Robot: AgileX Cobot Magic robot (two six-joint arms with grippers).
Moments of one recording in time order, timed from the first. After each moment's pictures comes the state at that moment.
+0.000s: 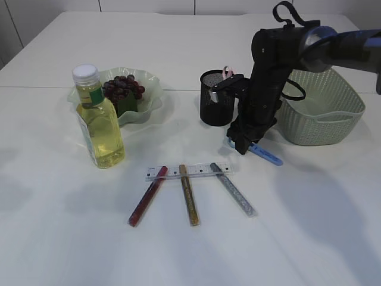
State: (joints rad) left arm -0.08 1.40 -1.00 -0.08 1.03 -0.09; right arm 0.28 2.40 -1.99 0.05 1.11 -0.48
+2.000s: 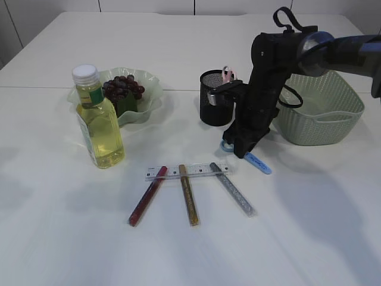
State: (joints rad) left arm -0.08 1.40 -1.00 -0.07 1.01 -0.09; right arm 0.28 2.42 -2.00 0.12 1.14 -0.48
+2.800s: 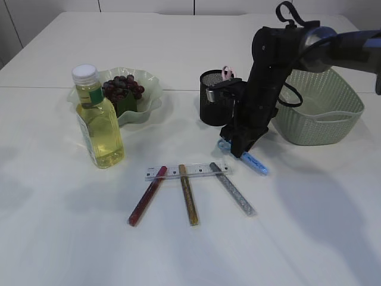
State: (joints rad) left arm -0.08 1.40 -1.00 -0.07 1.01 -0.09; right arm 0.28 2.41 -2.00 0.17 1.17 -0.48
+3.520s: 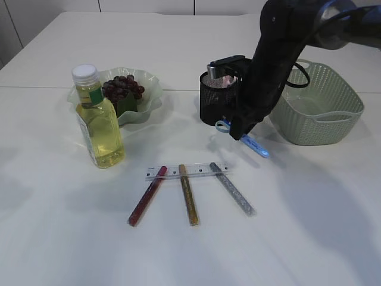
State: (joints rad) left arm -0.08 1.40 -1.00 -0.07 1.01 -0.09; right arm 0.28 2.31 -2.00 0.20 1.21 -0.48
